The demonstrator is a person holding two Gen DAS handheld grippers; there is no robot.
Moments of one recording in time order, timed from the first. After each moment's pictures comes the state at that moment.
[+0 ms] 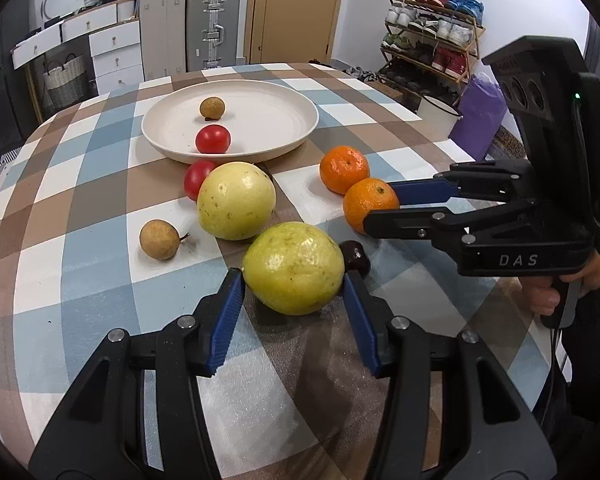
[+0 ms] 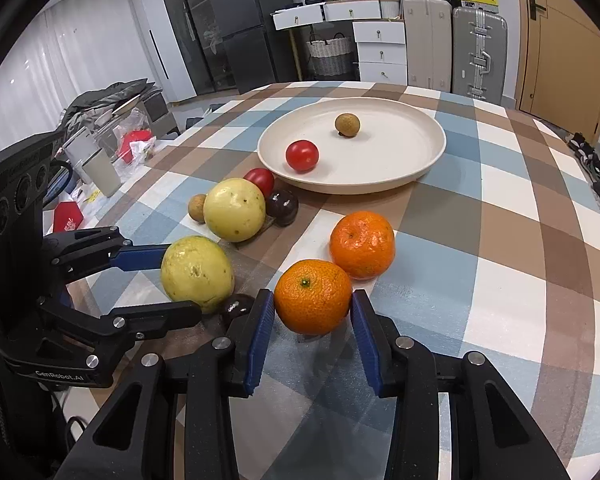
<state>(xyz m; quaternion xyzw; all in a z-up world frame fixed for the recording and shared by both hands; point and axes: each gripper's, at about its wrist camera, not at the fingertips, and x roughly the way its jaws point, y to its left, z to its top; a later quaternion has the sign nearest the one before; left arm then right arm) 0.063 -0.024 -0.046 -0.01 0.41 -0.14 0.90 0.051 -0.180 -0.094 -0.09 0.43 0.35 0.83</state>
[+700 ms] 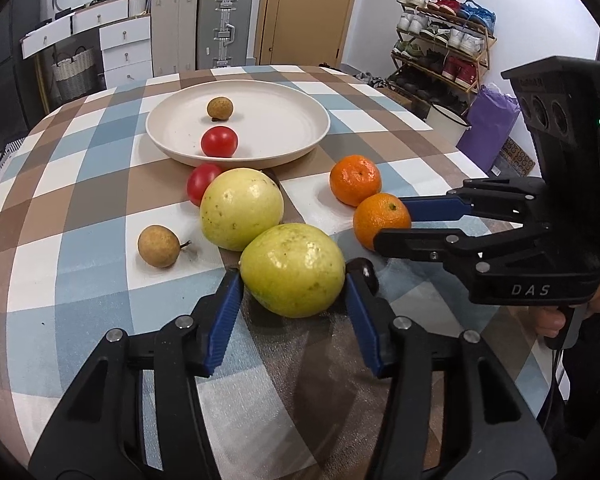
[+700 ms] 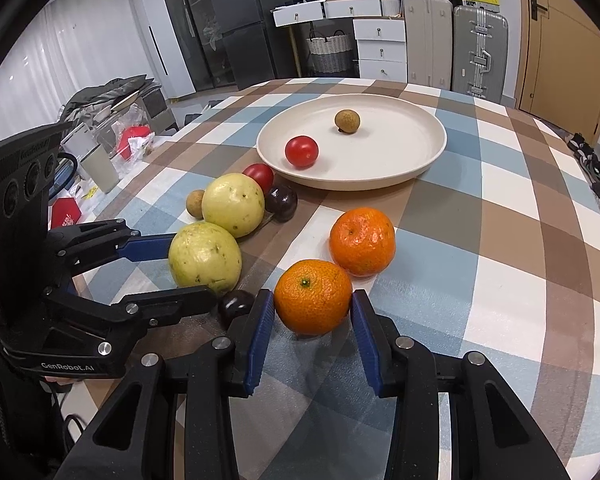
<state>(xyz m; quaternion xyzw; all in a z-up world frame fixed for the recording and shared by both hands) 0.074 -0.025 -0.048 -0.03 0.41 -0.12 0.90 0.052 -0.179 -0.095 -0.09 0.43 0.35 0.83</state>
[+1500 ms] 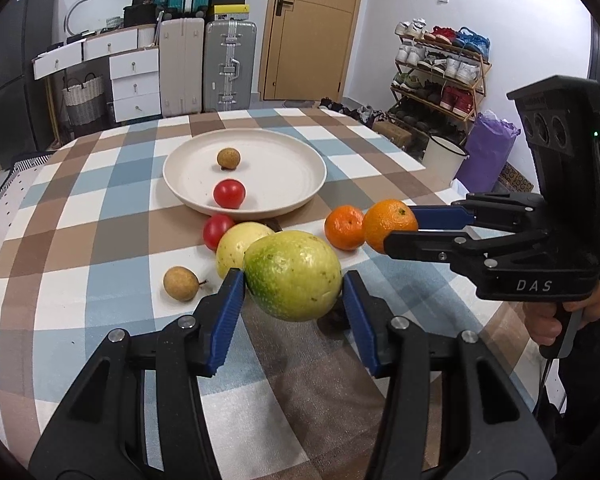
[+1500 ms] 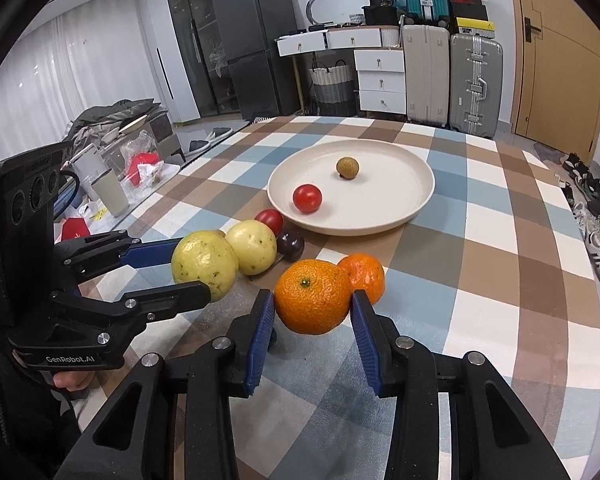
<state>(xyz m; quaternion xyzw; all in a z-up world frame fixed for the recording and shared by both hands) 0.050 -0.020 -0.010 -0.04 0.34 -0.11 0.93 0.041 -0.191 -0.057 -0.07 0.38 0.36 0.85</state>
